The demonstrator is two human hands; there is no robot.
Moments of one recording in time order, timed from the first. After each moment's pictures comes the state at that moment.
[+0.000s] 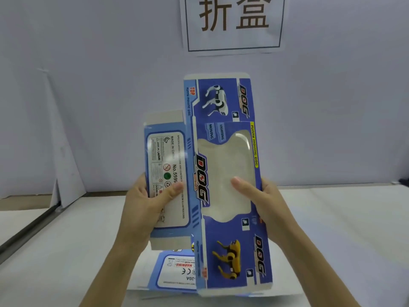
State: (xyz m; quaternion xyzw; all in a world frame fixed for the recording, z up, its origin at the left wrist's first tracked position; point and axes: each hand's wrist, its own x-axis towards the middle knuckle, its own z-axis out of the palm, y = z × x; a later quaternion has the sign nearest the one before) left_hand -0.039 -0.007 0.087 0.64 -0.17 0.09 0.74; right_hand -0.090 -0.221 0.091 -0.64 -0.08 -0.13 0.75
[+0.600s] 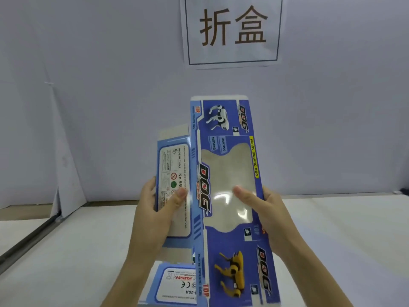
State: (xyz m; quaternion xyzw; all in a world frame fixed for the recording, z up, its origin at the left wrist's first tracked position) left_hand -0.044 -0.024 0.084 0.66 -0.15 0.15 0.72; right_hand -0.094 -0.221 0.097 -0.63 -0.06 -0.16 0.75
